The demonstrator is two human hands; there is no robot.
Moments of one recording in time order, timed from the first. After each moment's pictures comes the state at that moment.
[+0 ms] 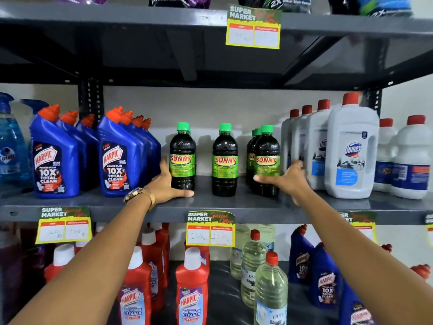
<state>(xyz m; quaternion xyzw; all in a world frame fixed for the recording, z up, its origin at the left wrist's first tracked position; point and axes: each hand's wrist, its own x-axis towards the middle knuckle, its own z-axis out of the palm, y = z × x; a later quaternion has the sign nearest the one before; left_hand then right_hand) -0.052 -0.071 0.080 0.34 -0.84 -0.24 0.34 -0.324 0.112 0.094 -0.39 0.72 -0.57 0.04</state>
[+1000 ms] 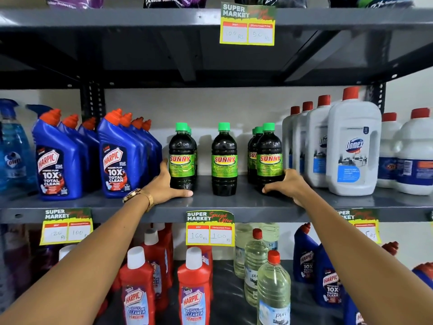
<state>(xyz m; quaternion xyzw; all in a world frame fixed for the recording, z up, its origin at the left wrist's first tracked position) -0.050 -0.070 0.081 0.34 -0.84 -0.24 0.34 -0.346 0.103 0.084 -0.42 0.72 -0.54 0.11</state>
